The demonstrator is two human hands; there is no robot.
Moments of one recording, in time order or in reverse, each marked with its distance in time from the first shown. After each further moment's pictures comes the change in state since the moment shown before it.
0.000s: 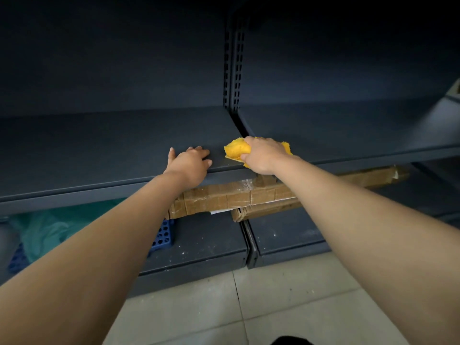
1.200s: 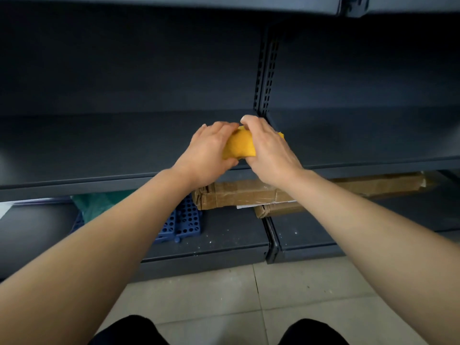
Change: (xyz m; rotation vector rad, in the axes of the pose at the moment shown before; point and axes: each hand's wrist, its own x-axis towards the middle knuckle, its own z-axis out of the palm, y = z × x) left_hand -0.072 -0.029 -0.042 -0.216 0.447 0.344; right_hand -0.082 -0.069 -0.024 0.176 0.406 -0.444
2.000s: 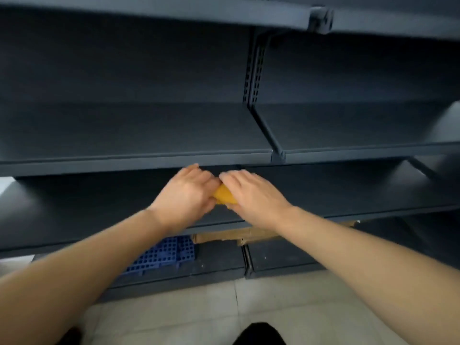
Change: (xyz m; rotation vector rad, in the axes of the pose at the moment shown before) left_hand 0.017 0.098 -0.223 0.342 0.094 0.342; right_hand 0.022 -0.095 -0.241 -0.214 -0.247 -0.302
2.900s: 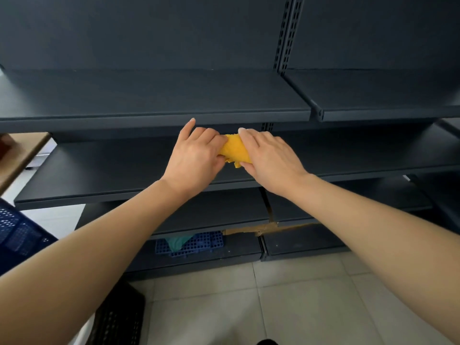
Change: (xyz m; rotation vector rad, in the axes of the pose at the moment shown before) left_hand 0.033 -0.058 -0.286 0.087 0.126 -0.195; right_hand 0.060 -0.107 -0.264 -0.134 0.103 0.188
